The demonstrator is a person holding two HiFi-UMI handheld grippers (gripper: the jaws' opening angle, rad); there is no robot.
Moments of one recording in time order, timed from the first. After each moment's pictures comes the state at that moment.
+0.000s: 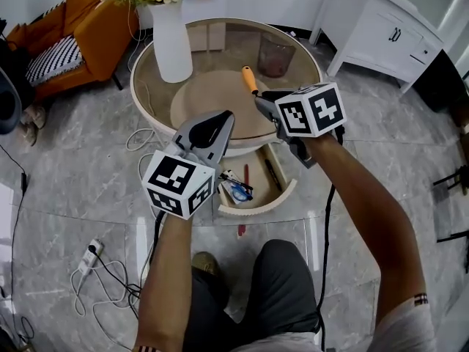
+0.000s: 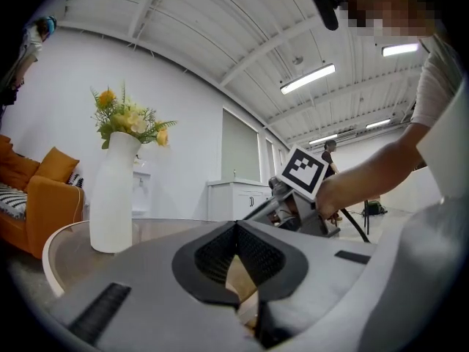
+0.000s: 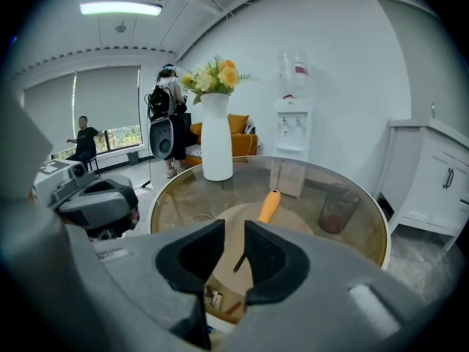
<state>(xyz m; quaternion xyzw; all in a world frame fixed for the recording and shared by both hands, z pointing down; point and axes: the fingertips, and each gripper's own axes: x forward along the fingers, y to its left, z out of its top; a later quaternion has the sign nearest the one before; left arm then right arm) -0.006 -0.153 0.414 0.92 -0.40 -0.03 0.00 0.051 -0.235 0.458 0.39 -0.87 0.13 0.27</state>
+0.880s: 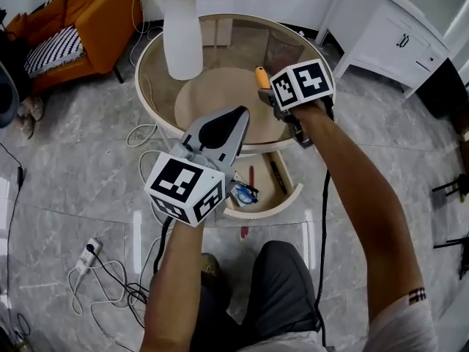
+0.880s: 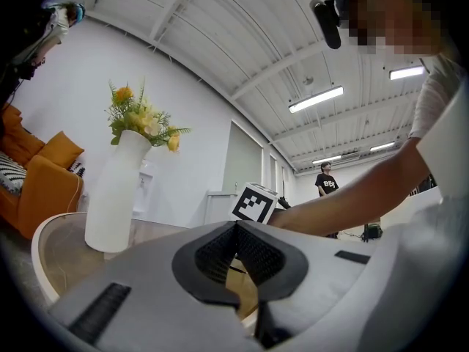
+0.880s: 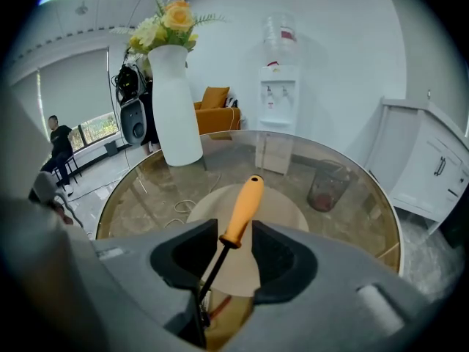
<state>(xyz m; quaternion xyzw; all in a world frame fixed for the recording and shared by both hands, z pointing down) -0.018 -0.163 0.396 0.92 -0.39 -0.10 0.03 0.045 -0.310 0.505 0.43 -0.81 0.19 0.34</state>
